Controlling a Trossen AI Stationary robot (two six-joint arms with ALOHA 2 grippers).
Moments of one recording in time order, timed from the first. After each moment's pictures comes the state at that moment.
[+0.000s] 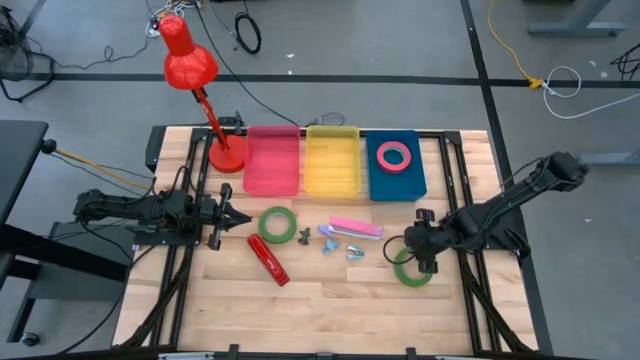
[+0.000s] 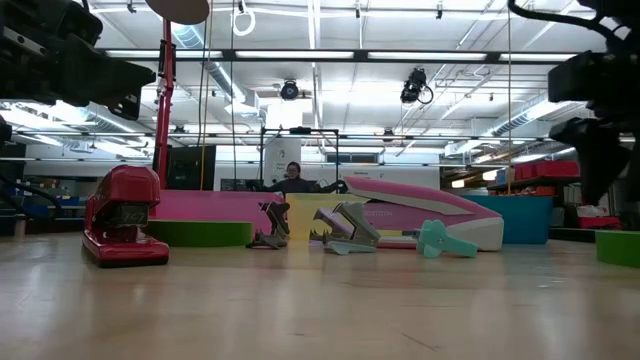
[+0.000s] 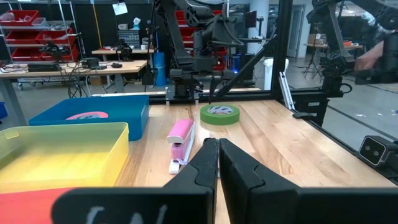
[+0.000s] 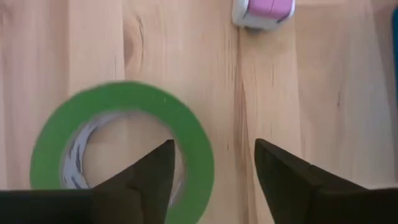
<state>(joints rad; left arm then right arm) -0.10 0.05 0.01 0.06 -0.03 0.00 0.47 1.05 0.55 -0.75 0.20 0.47</state>
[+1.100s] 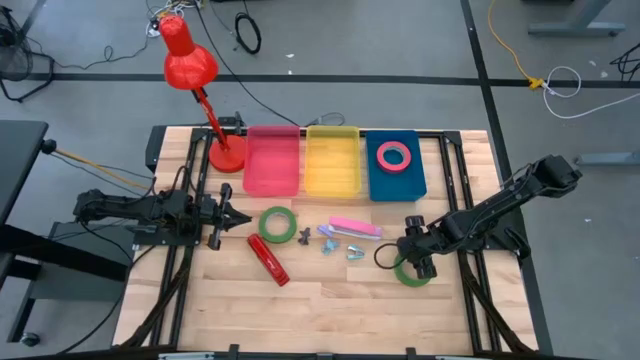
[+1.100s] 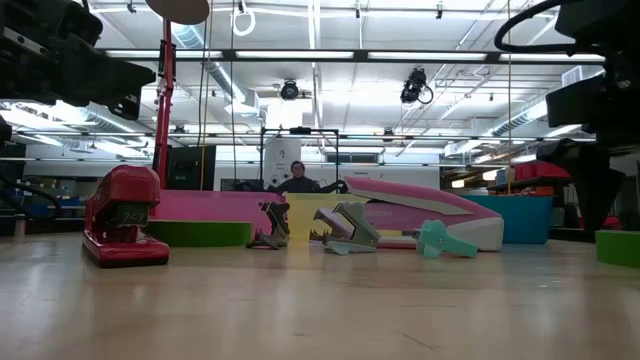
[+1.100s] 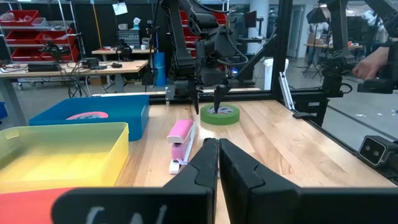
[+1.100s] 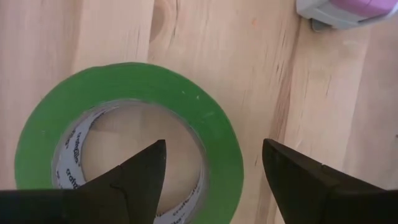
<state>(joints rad) -0.10 0.05 0.01 0.06 -0.03 0.00 0.44 1.22 0.55 -0.65 0.10 0.28</state>
